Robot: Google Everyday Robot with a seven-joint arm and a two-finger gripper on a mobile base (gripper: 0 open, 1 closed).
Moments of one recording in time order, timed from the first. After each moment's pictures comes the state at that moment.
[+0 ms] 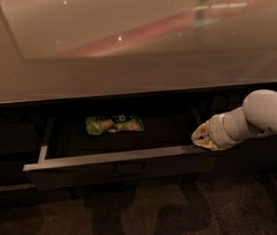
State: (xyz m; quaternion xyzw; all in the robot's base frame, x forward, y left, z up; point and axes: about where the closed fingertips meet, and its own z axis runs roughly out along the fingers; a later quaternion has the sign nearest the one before) arm 0.536 -0.214 0.669 -0.78 0.56 -0.03 0.27
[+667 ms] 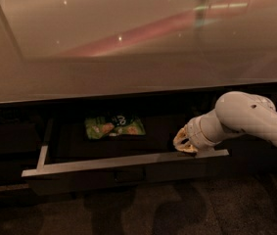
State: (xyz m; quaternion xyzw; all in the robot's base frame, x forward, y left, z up) arm 0.529 -0.152 0.659 -0.82 0.51 -0.02 0.25
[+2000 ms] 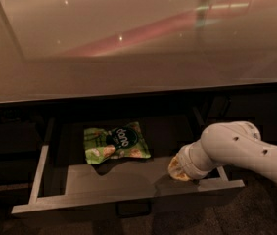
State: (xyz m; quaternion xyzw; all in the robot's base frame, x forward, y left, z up) arm 0.466 -0.129 0.605 -0.85 0.48 -0.01 0.20
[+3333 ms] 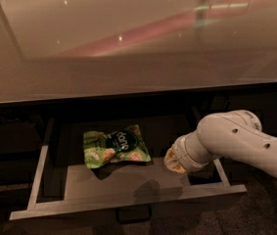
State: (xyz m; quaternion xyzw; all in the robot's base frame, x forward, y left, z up) arm 0.468 -0.115 0.647 -0.86 0.47 -0.04 0.21
